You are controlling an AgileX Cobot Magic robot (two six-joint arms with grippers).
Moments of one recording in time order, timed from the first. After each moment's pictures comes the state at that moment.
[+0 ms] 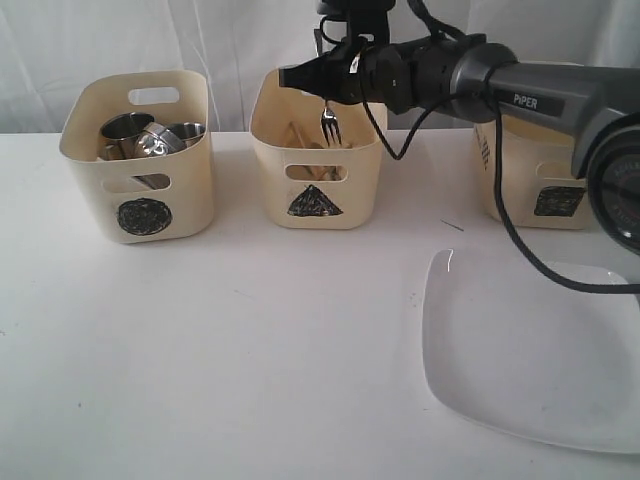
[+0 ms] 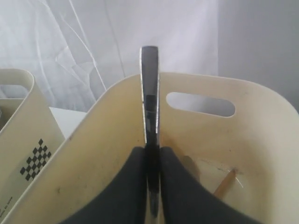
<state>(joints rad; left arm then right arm) 0.23 0.01 0.02 0.05 0.29 0.15 0.28 2.27 -1.91 -0.03 0.10 0.17</state>
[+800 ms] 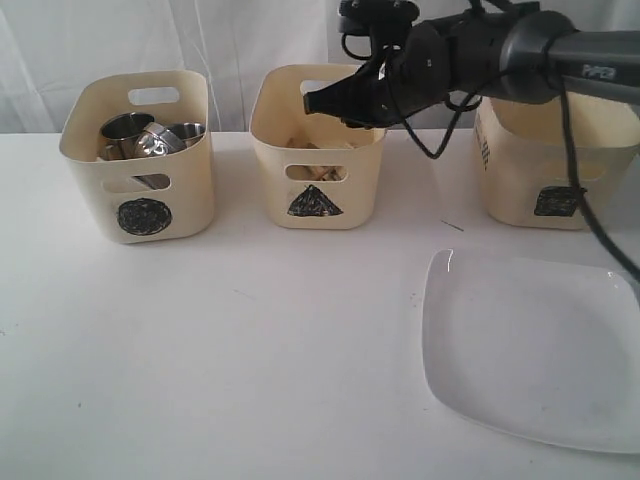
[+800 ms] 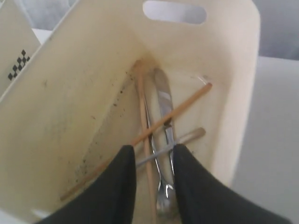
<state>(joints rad) 0.23 0.01 0.02 0.05 0.29 0.15 0.27 2.06 -1.67 -0.03 0.35 0.15</state>
